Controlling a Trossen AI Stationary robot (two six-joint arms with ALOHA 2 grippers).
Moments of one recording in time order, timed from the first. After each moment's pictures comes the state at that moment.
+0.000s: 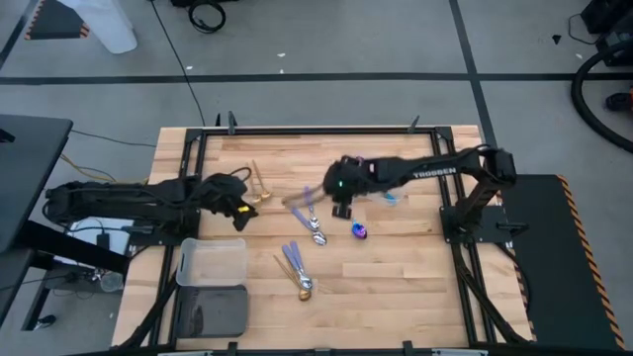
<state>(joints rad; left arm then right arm) 0.20 0.84 0.37 -0.29 0.09 -0.58 -0.09 1.68 1.26 -0.56 0.21 0.00</state>
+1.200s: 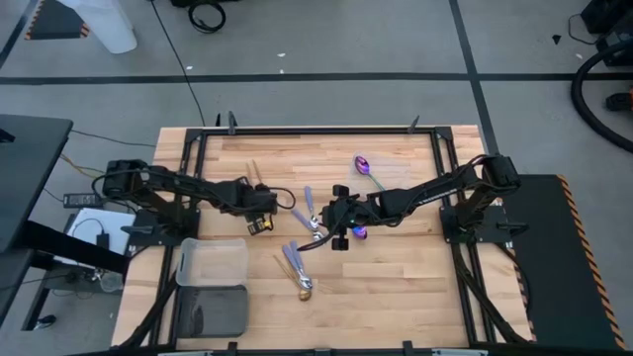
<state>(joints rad) 0.05 1.52 0.73 -0.63 -0.37 -0.32 0.13 1.68 1.03 -0.09 0.27 -0.03</state>
